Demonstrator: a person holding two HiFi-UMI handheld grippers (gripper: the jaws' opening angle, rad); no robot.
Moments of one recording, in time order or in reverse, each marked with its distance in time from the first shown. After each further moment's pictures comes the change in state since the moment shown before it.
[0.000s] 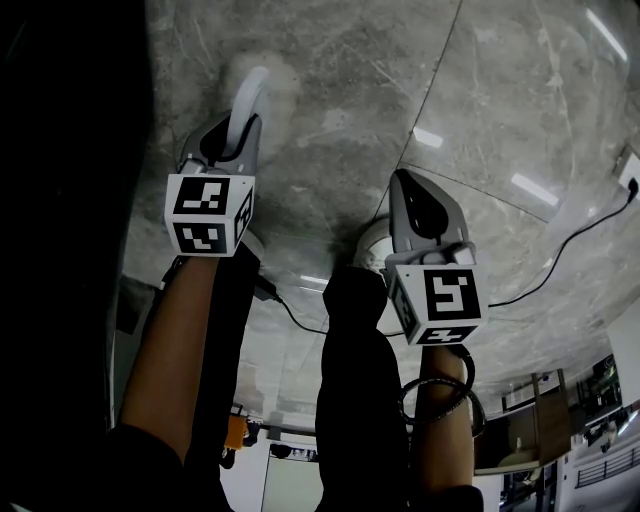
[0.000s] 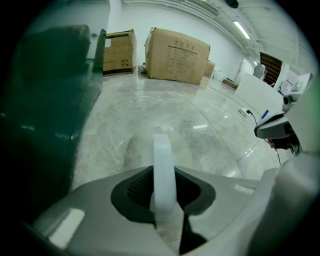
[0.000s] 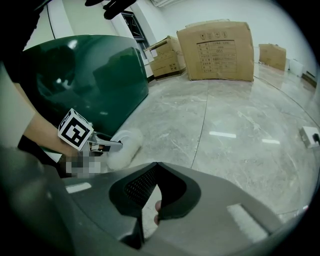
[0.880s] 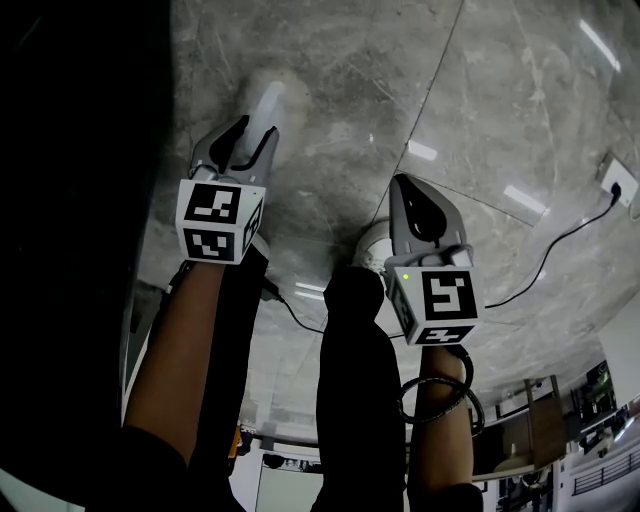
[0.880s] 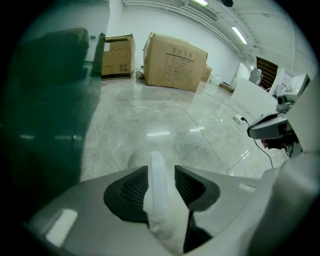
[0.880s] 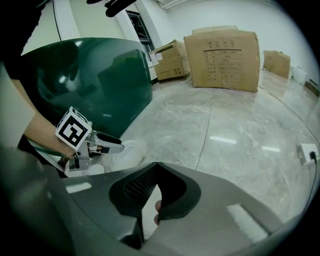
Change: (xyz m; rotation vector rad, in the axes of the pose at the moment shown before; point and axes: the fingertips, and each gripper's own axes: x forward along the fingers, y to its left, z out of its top) left arm -0.032 -0.005 0.031 -0.001 -0.025 -0.042; right arm -0.021 0.014 0.039 -0.044 -0.012 -0.001
